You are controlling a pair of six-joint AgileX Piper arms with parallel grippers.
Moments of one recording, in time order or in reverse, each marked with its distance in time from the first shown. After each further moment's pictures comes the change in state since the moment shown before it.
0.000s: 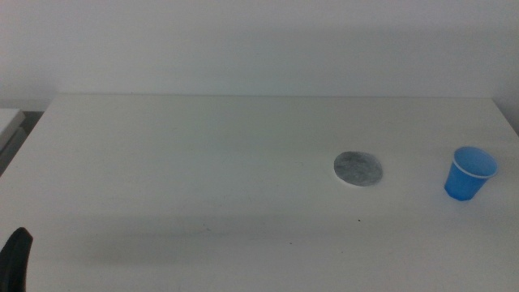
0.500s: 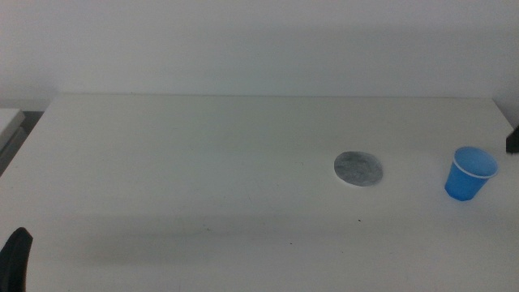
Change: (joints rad) left arm 0.000 0.000 0.000 0.000 0.000 0.000; right arm -0.033 0.559 -0.384 0.035 0.299 0.001
